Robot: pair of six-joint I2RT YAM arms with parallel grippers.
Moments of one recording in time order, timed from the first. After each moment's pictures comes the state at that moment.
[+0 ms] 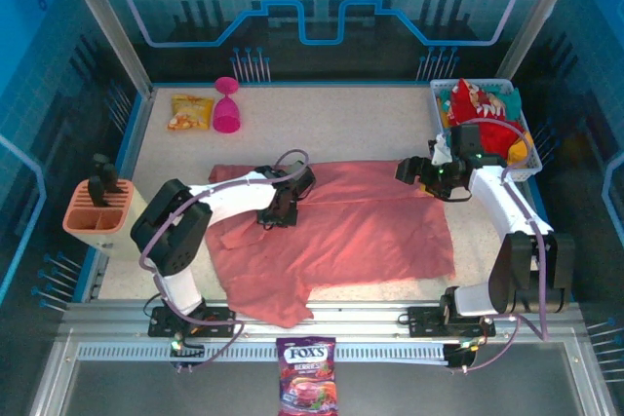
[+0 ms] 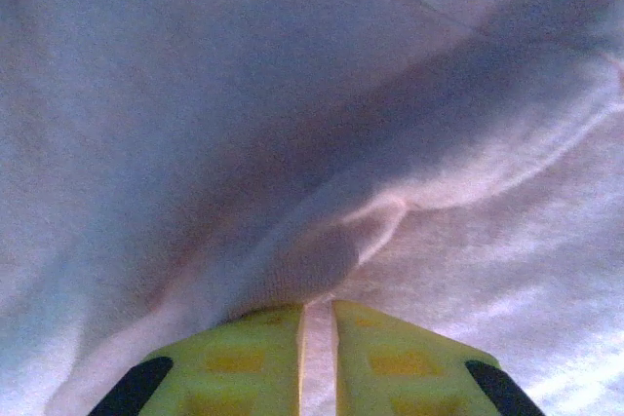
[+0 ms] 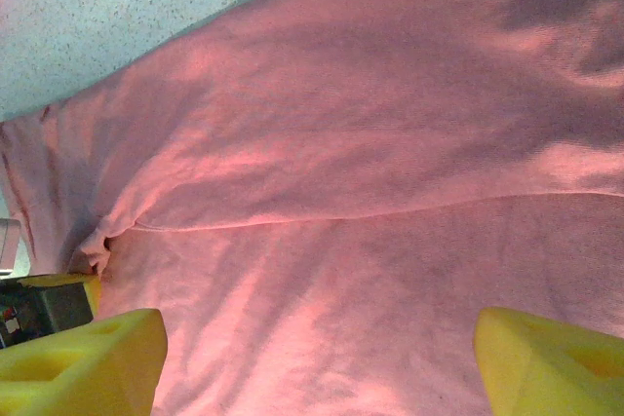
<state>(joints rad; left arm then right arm) -0.66 1.78 1.10 -0.81 -0.20 -0.63 -0.03 1.39 0.99 -0.74 -0.48 0.33</state>
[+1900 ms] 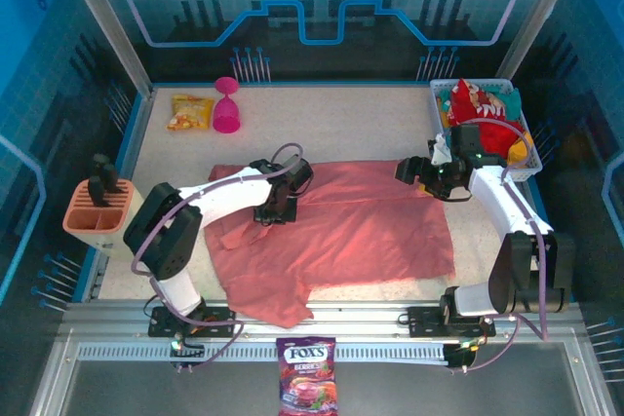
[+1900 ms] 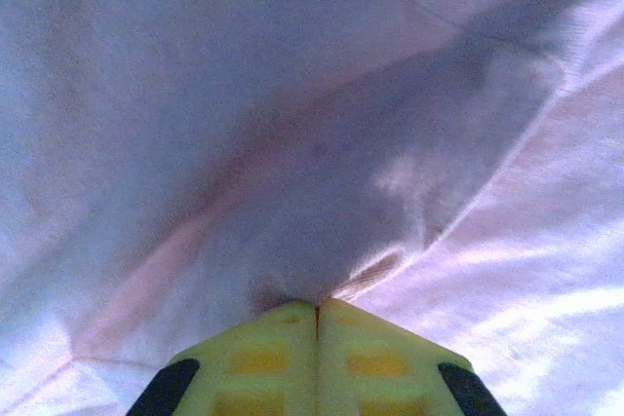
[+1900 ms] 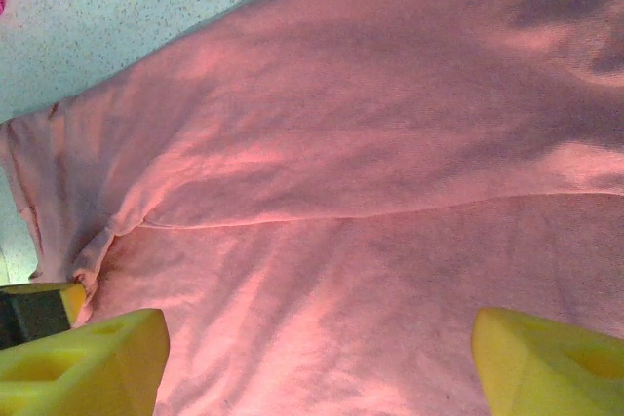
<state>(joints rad) -0.65 1.72 1.14 -0.91 -0.13 -0.67 -0.03 1.39 0.99 -0.74 -0.50 0.33</state>
